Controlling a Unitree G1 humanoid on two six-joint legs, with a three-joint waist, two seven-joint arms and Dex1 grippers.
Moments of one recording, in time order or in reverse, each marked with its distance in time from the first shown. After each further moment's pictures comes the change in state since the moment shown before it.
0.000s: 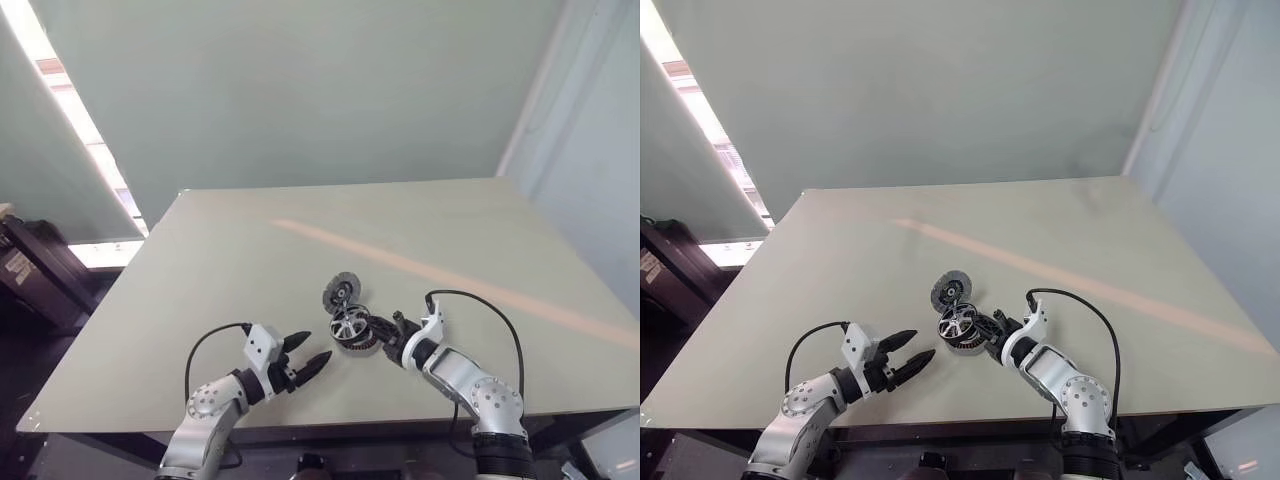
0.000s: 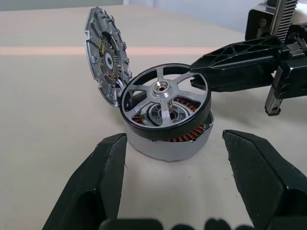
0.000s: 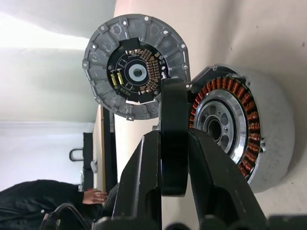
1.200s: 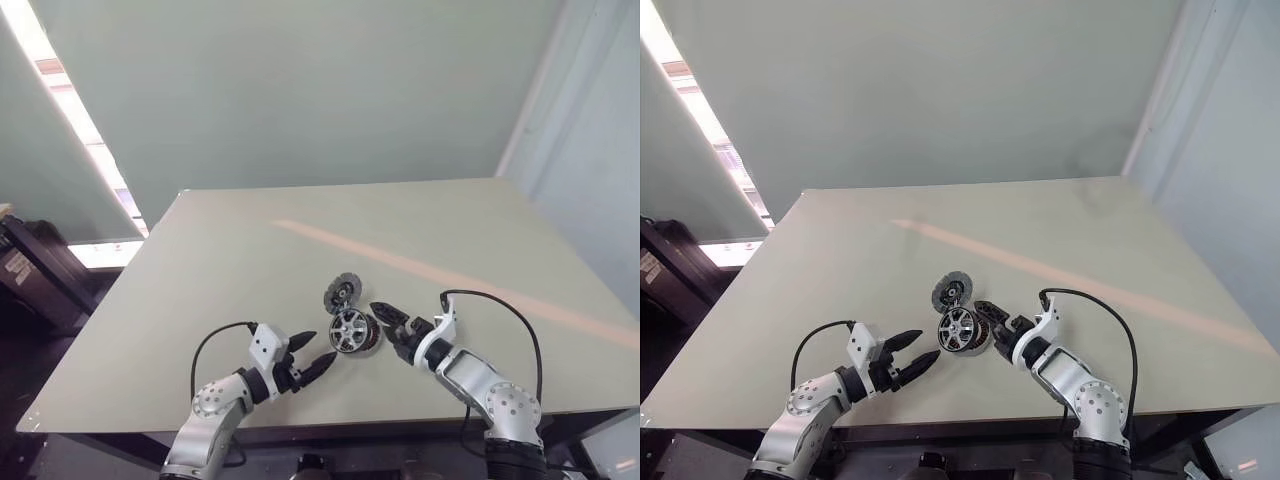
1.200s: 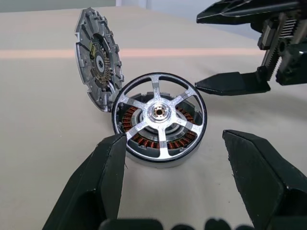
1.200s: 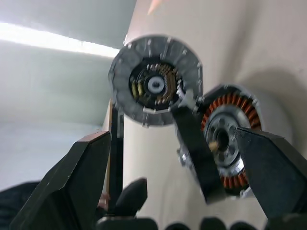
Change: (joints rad) left arm -0.011 -0.004 -0.025 0.000 0.001 -0.003 -0.001; right arm 0.041 -0.020 -0.050 -0.097 0.008 0.066 0.065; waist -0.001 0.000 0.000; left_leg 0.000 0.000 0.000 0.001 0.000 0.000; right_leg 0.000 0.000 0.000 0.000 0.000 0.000
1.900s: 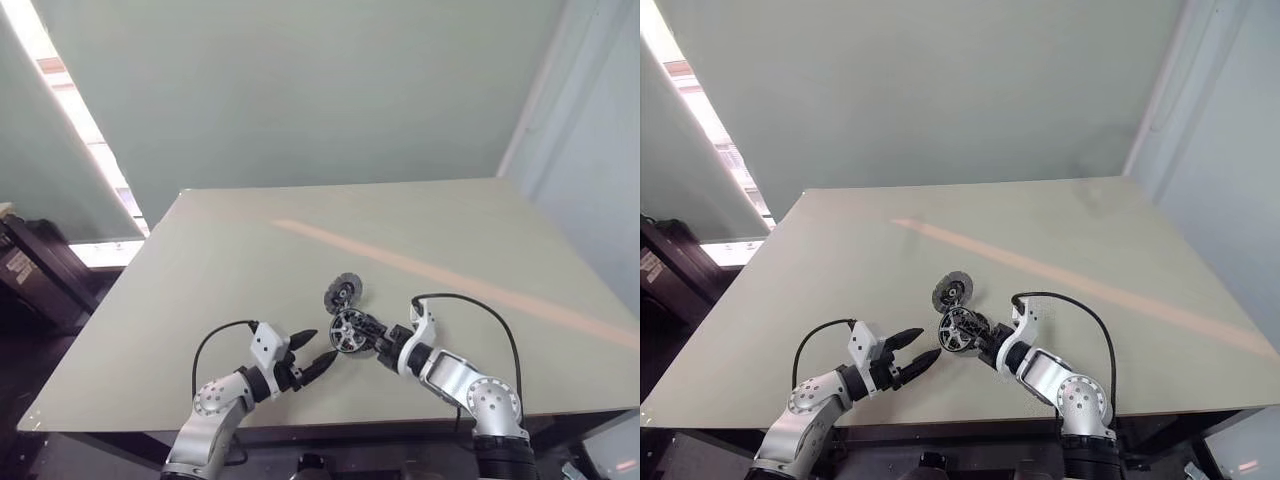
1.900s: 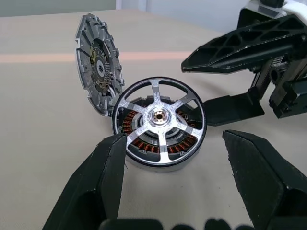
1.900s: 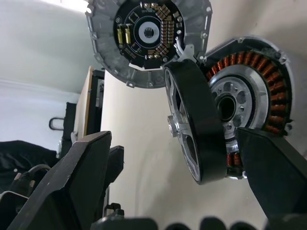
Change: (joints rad) left arm -0.006 -0.003 -0.002 0.000 0.001 -0.005 0.001; right arm -0.025 0.004 0.112 0.038 -0.169 0.014 0.064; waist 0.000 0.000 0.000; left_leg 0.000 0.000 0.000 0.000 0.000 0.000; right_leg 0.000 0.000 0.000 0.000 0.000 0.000
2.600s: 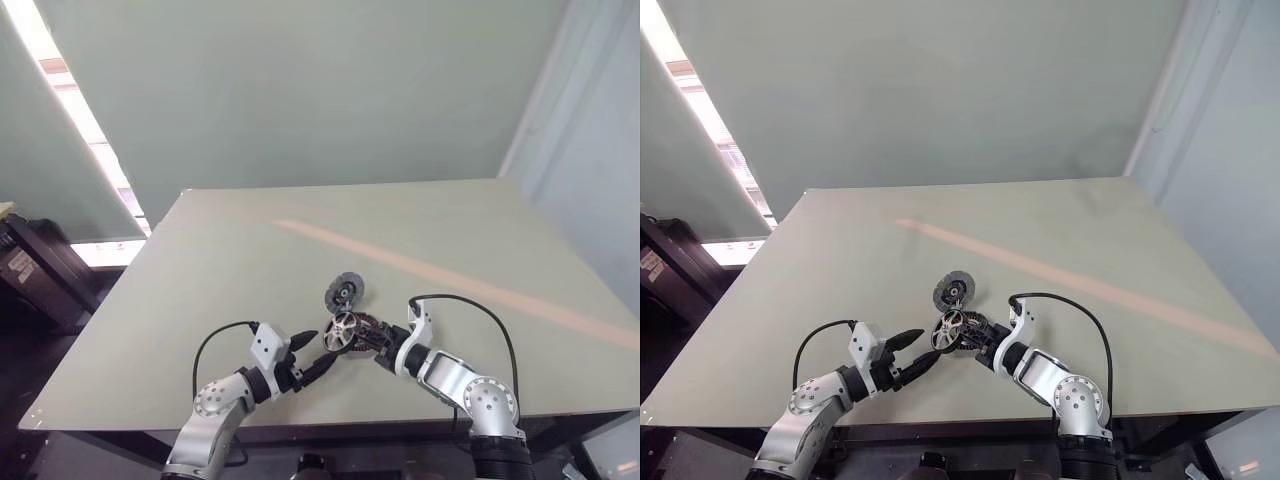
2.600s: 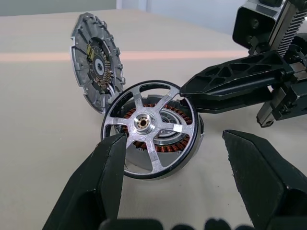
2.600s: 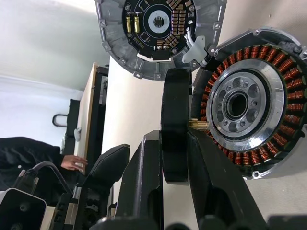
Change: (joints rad) left arm 0.003 -0.002 -0.004 0.000 0.001 -0.001 -0.001; right arm 0.002 0.015 -0.019 -0.001 -0.005 0.014 0.010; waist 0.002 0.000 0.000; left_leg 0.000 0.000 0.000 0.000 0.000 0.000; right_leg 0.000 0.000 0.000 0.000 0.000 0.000
